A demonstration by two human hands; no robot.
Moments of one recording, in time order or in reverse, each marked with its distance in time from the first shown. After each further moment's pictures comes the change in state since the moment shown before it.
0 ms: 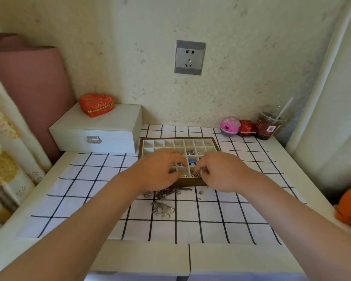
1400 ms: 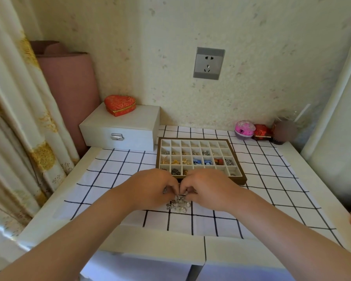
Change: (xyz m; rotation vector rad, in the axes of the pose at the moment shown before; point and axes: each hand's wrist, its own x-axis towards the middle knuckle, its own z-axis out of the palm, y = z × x) left_hand -0.075 -0.006 -0.009 0.039 -0.153 -0.113; right_hand -0.009 -0.066 0.025 0.028 0.003 -0.310
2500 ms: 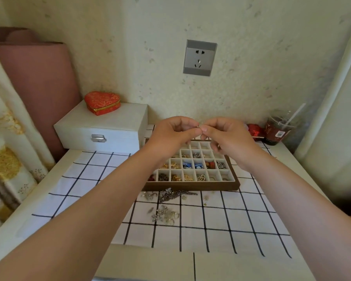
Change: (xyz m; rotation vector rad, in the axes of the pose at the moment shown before) left_hand 0.103 0.040 -0.043 -1.058 0.471 -0.074; right_hand 0.018 0.063 -0.072 0.960 0.523 0.403
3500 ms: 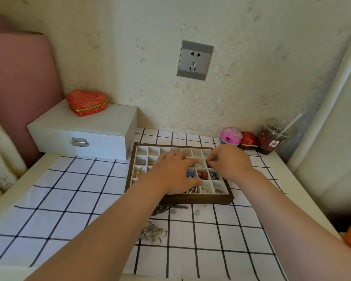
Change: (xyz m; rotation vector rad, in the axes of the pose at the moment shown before) left_hand 0.020 -0.067 0.030 1.145 -0.397 0.087; right_hand 0.041 0.076 -0.021 -1.128 -0.006 0.077
